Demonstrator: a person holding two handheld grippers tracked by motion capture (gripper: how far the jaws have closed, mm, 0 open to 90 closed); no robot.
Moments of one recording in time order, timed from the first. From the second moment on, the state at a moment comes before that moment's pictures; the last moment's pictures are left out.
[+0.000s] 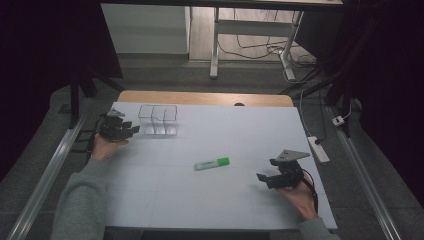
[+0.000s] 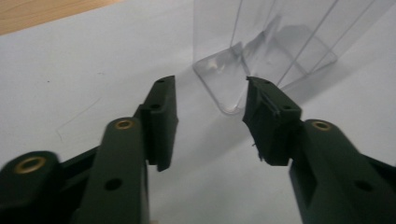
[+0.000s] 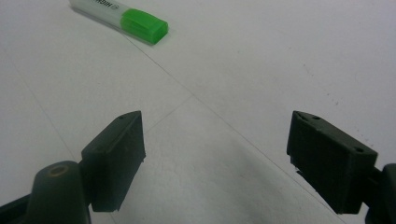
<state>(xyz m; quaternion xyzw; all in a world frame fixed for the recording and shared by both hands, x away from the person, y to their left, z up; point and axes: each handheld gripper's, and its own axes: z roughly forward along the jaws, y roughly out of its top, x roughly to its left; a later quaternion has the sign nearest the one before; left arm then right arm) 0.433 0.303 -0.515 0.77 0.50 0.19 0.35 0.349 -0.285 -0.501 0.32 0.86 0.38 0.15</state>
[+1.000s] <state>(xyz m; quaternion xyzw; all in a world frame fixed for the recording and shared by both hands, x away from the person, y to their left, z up) 0.456 0.297 -0.529 0.78 0.48 0.17 0.37 0.348 -0.284 -0.502 0.31 0.86 0.37 0.15</state>
